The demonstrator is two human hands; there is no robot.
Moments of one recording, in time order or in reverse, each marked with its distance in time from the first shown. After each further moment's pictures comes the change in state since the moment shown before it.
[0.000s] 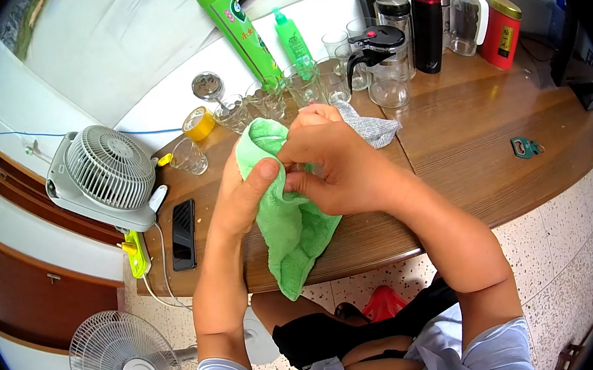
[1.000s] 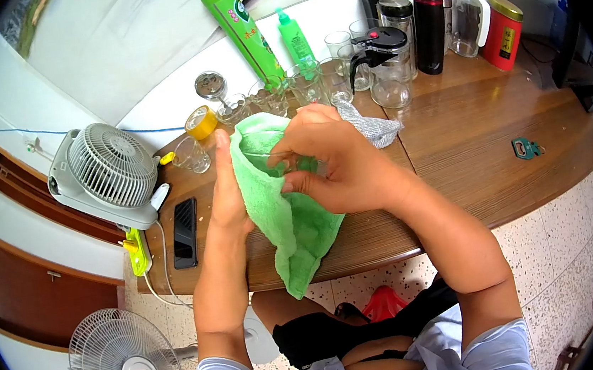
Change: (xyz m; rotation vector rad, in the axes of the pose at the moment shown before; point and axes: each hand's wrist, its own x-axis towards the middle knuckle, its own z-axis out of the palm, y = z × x) left_hand 0.006 -0.009 -0.011 -0.437 -0.072 -0.023; right_hand 0.004 0.003 0.003 0.063 0.048 -0.047
